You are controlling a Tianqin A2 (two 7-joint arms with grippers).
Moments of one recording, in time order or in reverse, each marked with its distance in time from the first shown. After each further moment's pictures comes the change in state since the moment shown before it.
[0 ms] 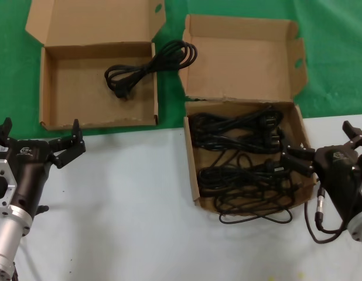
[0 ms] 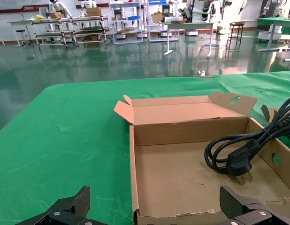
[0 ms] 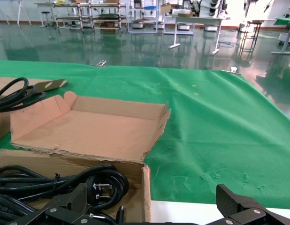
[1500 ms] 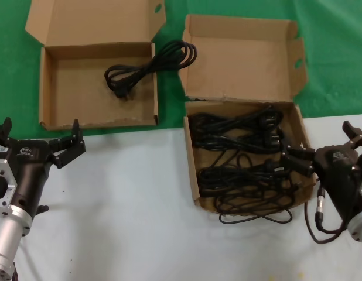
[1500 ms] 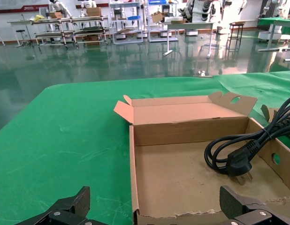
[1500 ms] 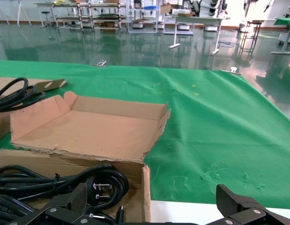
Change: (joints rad) left arm 0.000 0.000 0.000 0.000 0.000 0.000 0.000; right arm 0.000 0.000 0.000 0.000 0.000 0.000 0.000
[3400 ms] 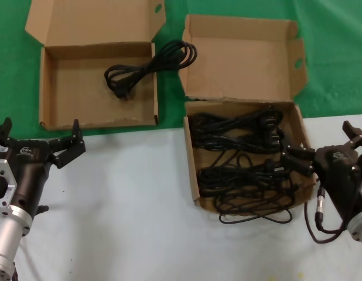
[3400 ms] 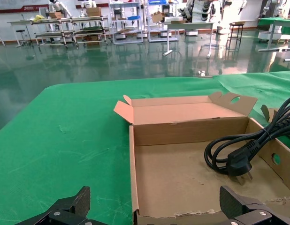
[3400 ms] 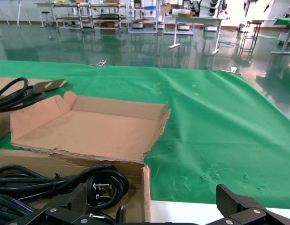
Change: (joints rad) left arm 0.000 0.000 0.000 0.000 0.000 0.000 0.000; right arm 0.000 0.000 0.000 0.000 0.000 0.000 0.000
